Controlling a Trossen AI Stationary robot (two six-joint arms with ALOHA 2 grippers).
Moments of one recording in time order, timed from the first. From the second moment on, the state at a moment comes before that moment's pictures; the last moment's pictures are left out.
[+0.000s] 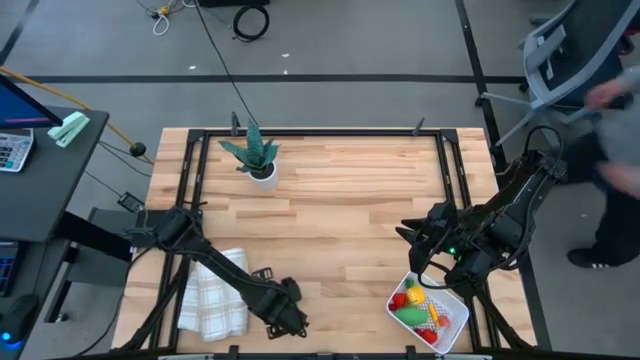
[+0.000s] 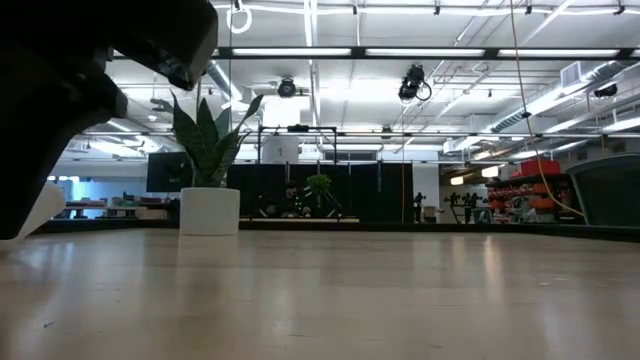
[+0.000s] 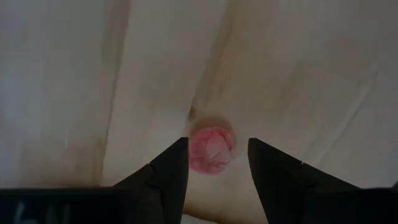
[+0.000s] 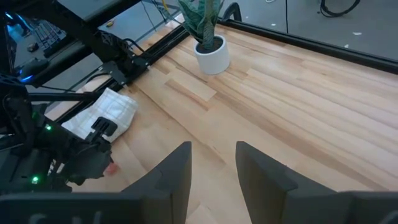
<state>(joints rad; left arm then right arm) -0.63 2.09 1.56 -1.03 0.00 -0.94 0.81 1.30 1.40 -1.26 0.99 1.50</state>
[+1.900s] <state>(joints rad) -0.68 2.12 1.56 -0.99 -0.08 -0.97 0.81 1.30 1.40 -1.26 0.99 1.48</state>
